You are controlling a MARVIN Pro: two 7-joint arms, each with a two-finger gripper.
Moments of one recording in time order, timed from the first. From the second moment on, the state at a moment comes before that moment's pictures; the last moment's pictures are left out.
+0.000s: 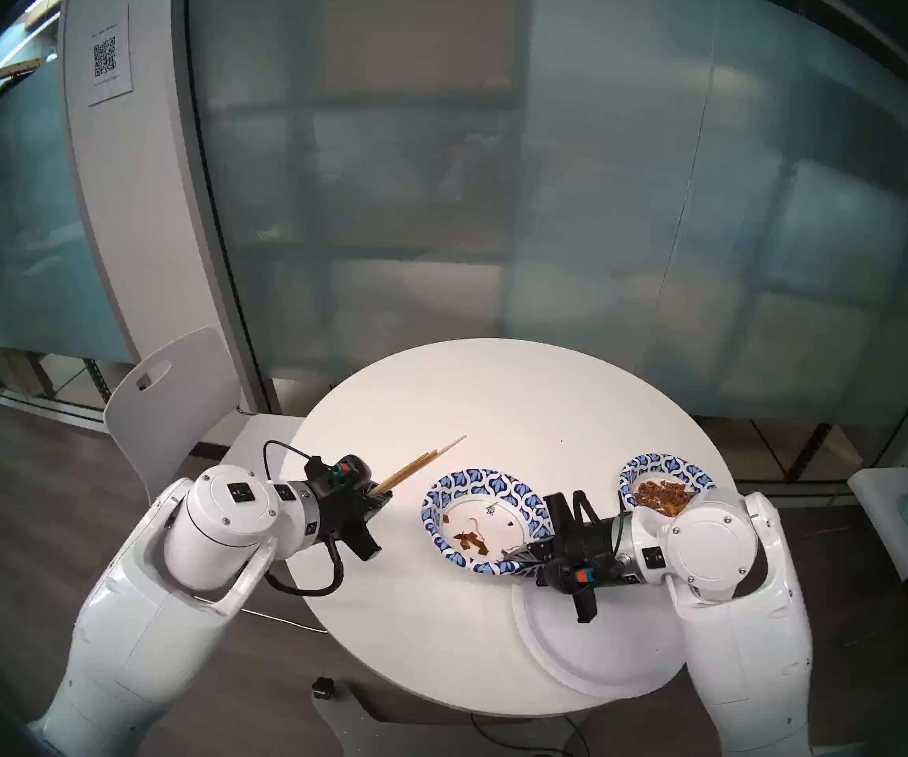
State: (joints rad) left arm 1.73 -1.03 -1.42 -2.10 0.13 0.68 -0.64; right arm -1.75 -1.36 1.59 -2.11 -0.70 -0.35 1.45
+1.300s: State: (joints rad) left arm 1.72 -1.05 -1.25 -2.12 0.19 0.68 -0.61; right arm -2.24 -1.48 1.99 -2.42 -0.61 -0.31 1.49
